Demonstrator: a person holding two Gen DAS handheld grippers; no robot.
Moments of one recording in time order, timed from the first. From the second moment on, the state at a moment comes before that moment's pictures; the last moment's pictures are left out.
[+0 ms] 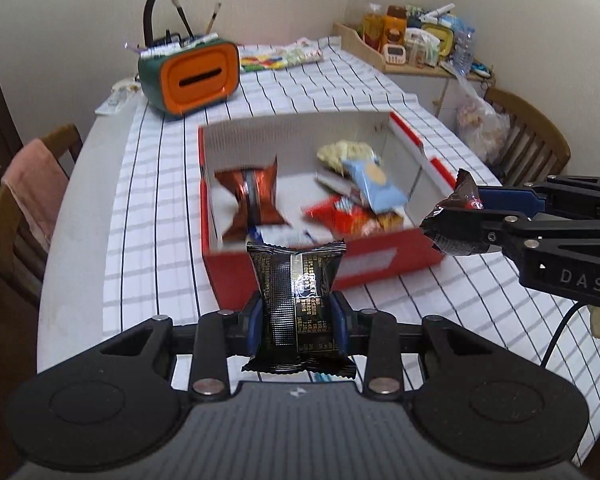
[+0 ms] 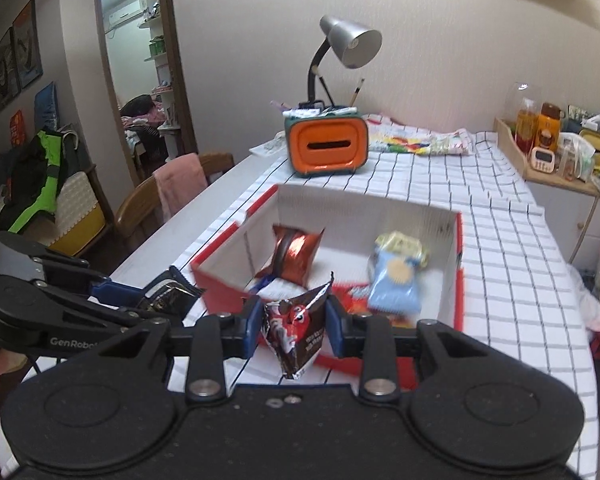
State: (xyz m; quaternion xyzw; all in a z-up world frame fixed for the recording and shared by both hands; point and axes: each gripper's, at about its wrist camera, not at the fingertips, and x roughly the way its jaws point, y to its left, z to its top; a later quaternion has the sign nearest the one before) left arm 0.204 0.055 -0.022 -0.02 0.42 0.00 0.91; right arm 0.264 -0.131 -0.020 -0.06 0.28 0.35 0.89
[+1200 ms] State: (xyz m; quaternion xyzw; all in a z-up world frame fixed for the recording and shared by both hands) left arm 0.355 0.067 -0.085 0.02 0.52 0.04 0.85; right arm 0.421 -0.060 -0.083 -0.14 0.40 0.34 0.84
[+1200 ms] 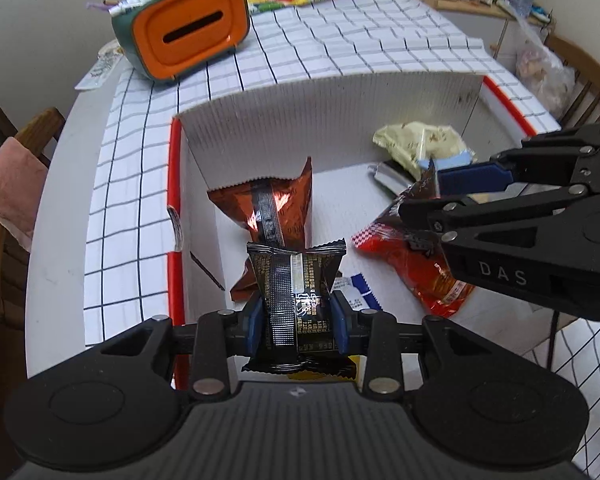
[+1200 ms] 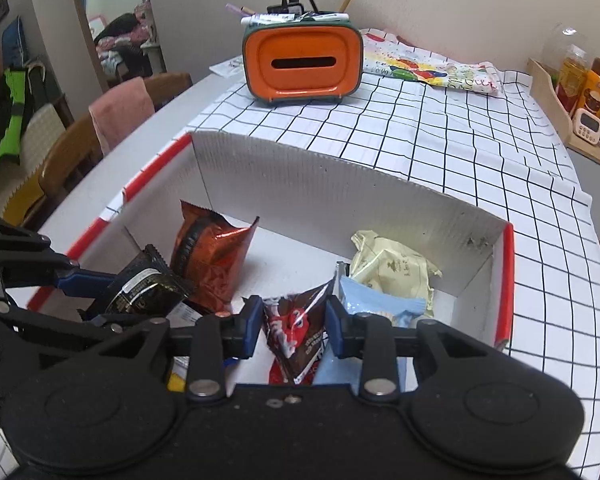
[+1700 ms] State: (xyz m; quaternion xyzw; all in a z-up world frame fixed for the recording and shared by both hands) left arm 0.351 0.066 -0.088 0.02 0.52 0.04 0.85; right arm 0.415 -0.072 -0.077 -0.11 0.40 0.33 0.85
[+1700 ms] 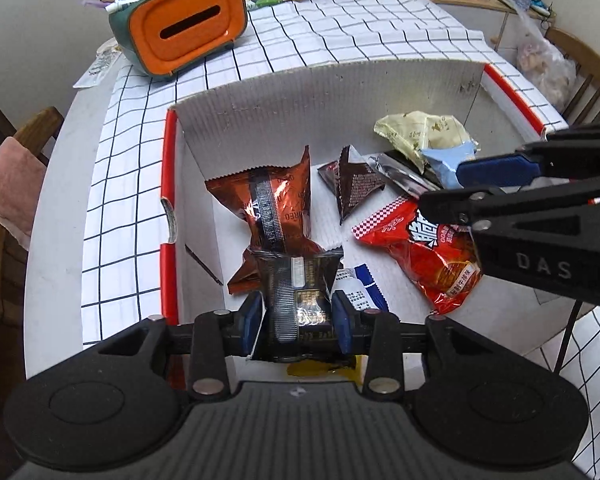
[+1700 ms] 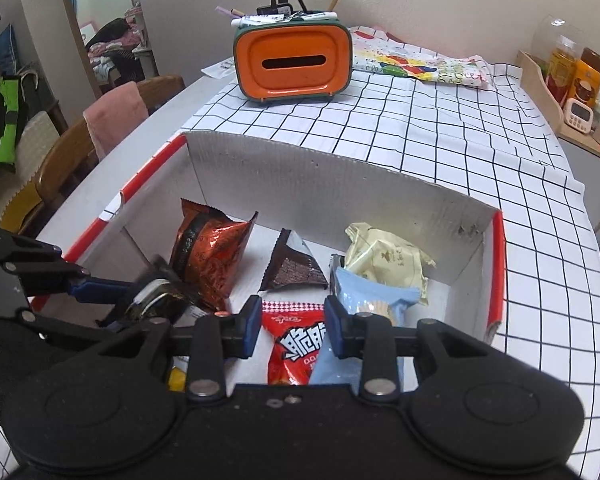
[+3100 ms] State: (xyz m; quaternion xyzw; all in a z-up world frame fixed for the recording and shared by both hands) left arm 0.205 0.064 -0.014 -0.01 0.40 -0.01 0.92; right arm 0.273 -0.131 -0.020 -0.02 0.35 0.35 0.87
